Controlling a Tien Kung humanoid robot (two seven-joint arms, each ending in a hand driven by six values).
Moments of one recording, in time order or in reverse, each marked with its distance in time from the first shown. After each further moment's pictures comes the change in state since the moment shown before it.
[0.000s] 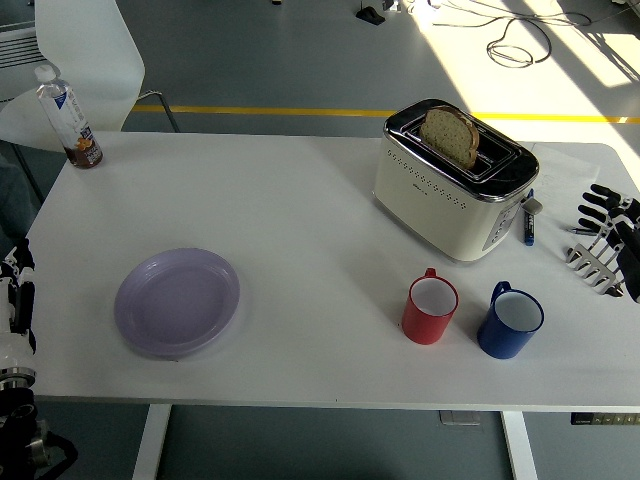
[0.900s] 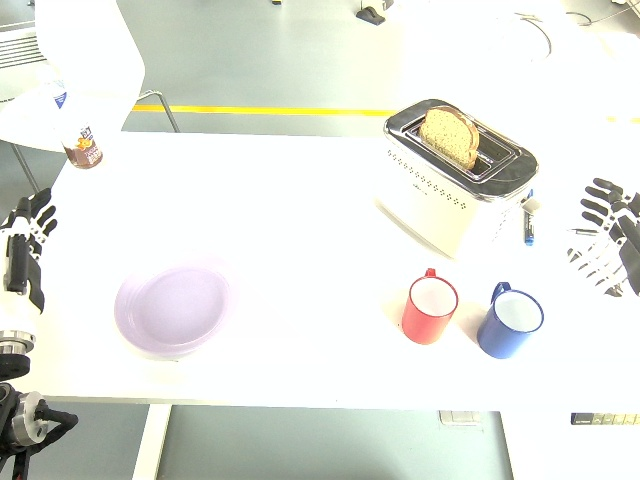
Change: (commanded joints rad) left arm 0.095 -0.033 -0.027 -0.409 -0.101 -0.025 0.167; right arm 0.012 -0.006 0.003 0.001 -0.002 -0.001 0.001
